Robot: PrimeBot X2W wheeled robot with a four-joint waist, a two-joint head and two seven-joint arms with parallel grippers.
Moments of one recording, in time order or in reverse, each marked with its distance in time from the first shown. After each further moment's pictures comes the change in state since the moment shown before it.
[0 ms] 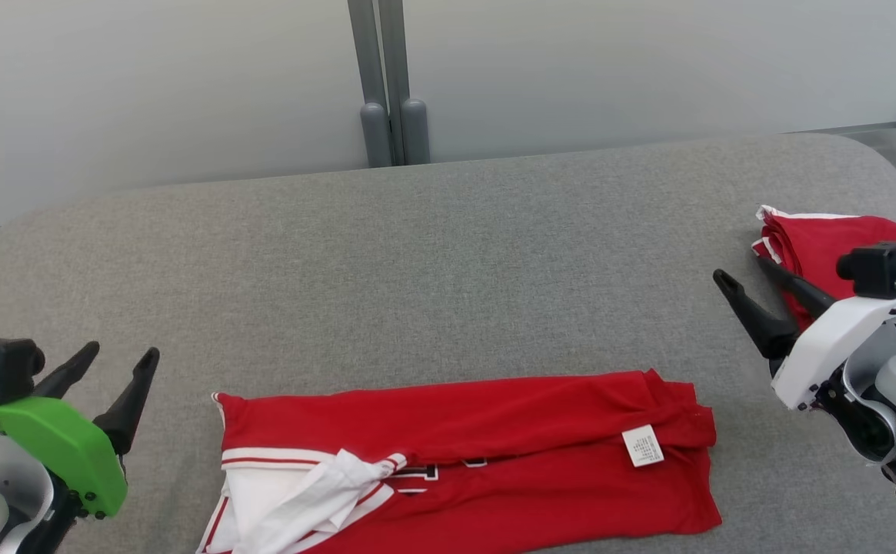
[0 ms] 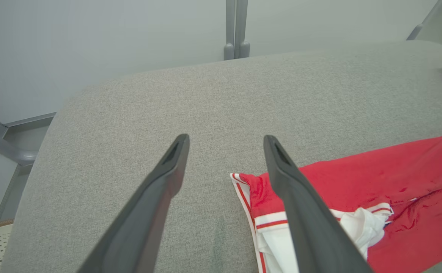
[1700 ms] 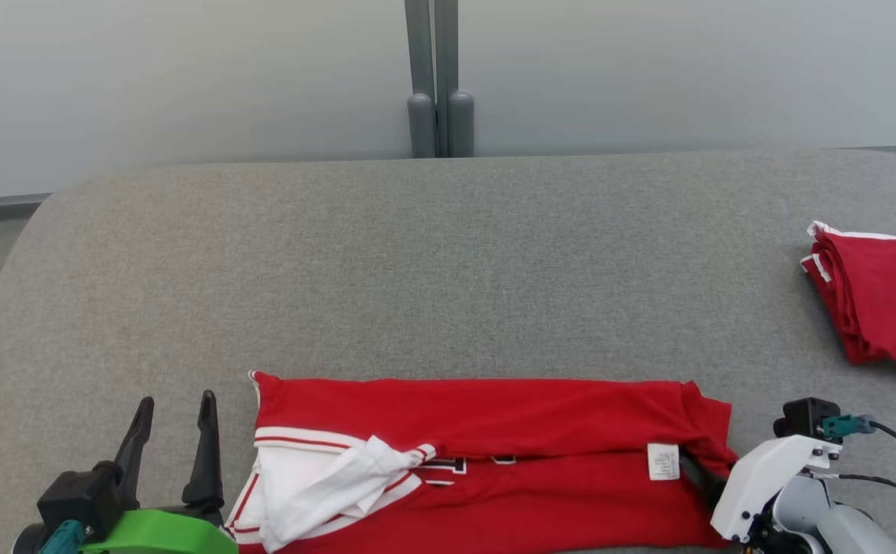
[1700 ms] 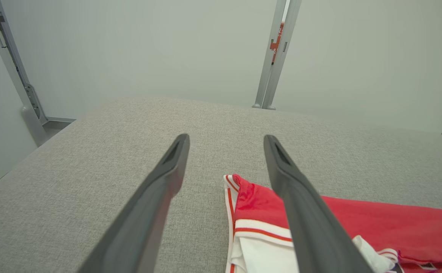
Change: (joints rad) left arm 0.470 -0.636 0.648 0.097 0.626 -0.102 -0.243; right arm 0.458 0.457 -0.753 0.118 -0.395 -0.001 0.475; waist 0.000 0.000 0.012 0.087
